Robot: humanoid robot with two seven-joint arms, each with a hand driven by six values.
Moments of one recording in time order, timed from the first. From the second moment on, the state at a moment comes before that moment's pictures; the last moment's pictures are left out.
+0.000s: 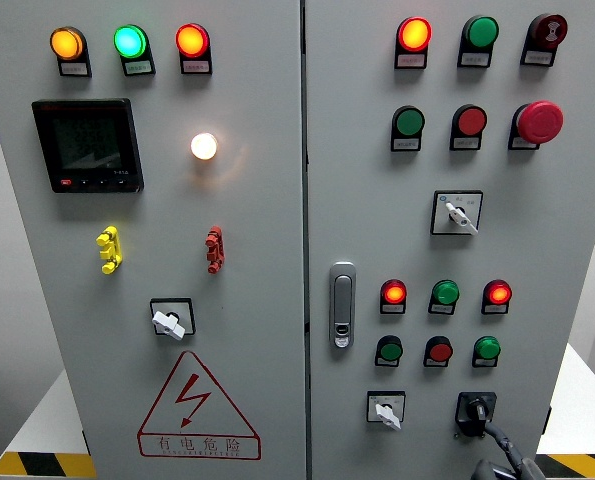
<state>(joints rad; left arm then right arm) -0.01 -0.09 0.04 -0.12 -0.07 -0.02 -0.15 0.20 0.14 1.51 1.46 -1.44 0.09 -0.12</state>
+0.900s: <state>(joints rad) -0.01 -0.09 0.04 -0.12 -0.07 -0.02 -0.15 0.20 0.14 1.48 1.46 -1.43 0.09 -0.12</state>
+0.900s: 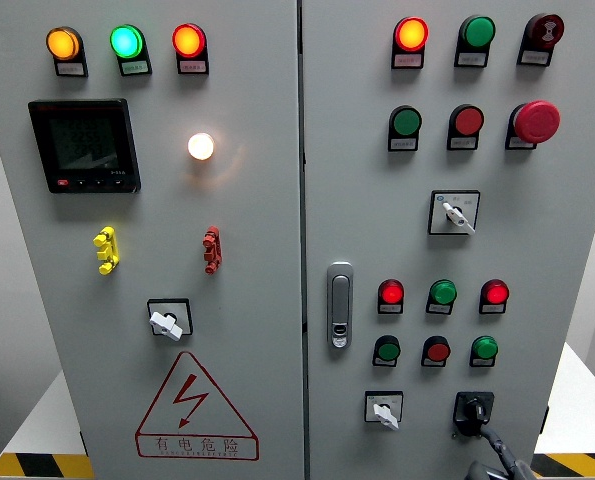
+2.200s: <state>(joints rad) -0.01 -0.09 0.04 -0.12 -0.07 -0.02 -0.15 0.21 0.14 1.46 1.47 -1.40 0.09 -0.15</state>
